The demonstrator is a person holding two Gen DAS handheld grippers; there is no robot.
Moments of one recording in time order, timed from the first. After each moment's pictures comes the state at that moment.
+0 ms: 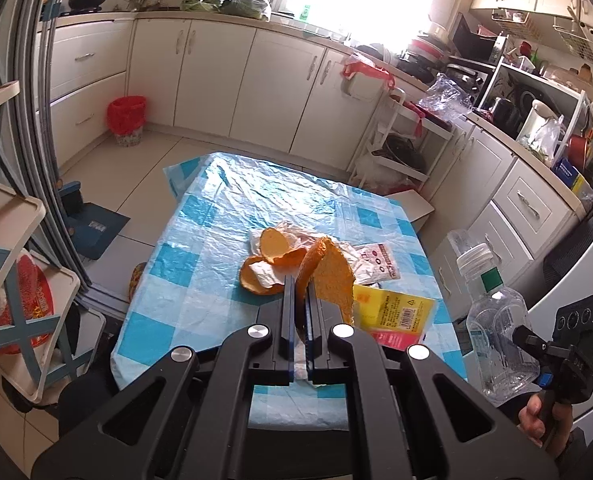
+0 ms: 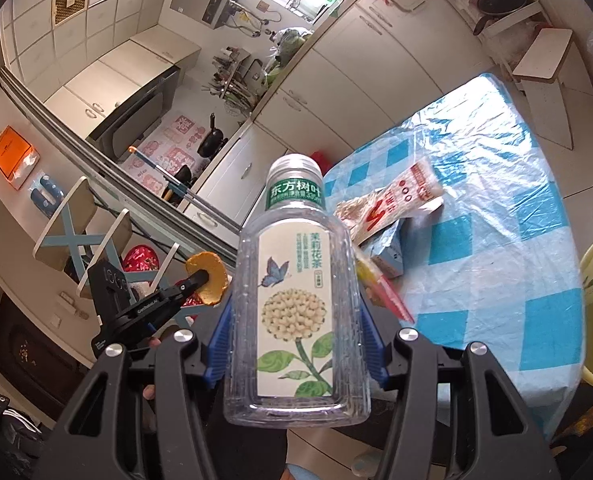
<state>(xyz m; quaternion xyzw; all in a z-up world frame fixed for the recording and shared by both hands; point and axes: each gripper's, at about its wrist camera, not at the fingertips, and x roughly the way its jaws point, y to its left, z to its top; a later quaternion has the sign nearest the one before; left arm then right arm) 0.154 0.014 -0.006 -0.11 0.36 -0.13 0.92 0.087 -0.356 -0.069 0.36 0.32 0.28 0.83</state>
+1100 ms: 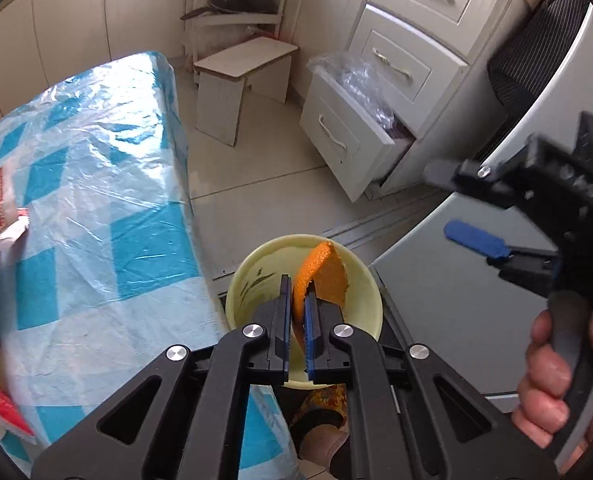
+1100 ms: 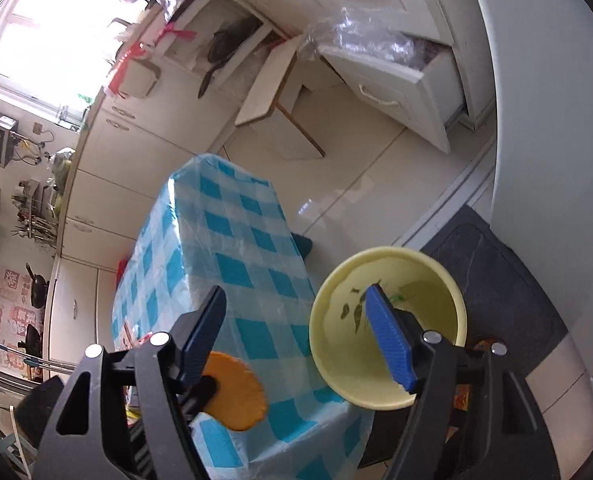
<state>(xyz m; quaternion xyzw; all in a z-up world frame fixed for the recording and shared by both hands) 0.183 -0.394 -0.147 0.07 0.50 -0.32 0.80 0.085 -0.588 -0.143 0.45 0.38 -0.10 0.80</state>
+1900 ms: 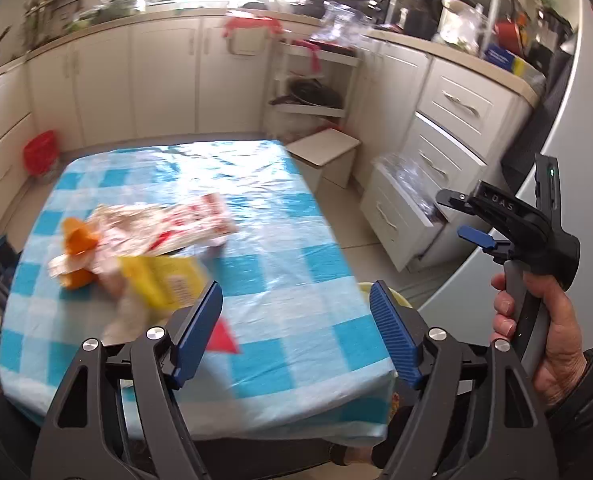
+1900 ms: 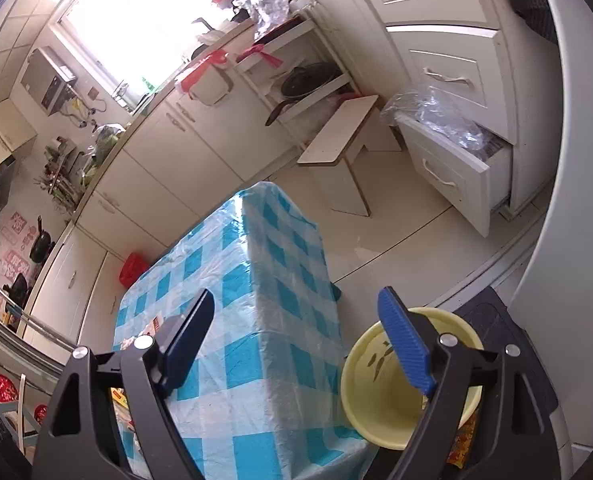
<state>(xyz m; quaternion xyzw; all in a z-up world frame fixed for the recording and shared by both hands) 0.131 -0.202 -0.037 0.00 0.38 -0.23 0.90 0.116 -0.526 -0.087 0.34 0.32 -0.07 0.88</state>
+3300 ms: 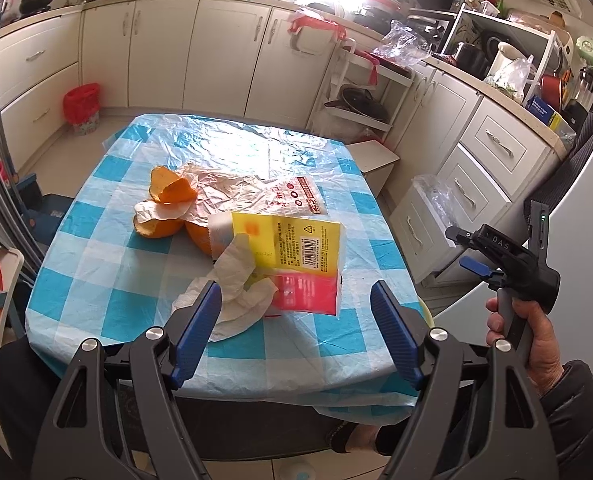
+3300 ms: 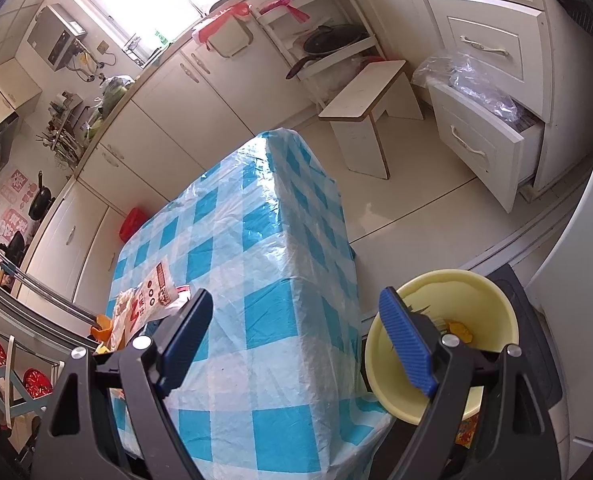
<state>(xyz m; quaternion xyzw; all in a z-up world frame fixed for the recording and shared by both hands) 0.125 -0.101 -0.042 -0.07 0.40 -0.18 0.90 0.133 -0.472 -0.109 0.31 0.38 -0.04 0.87</state>
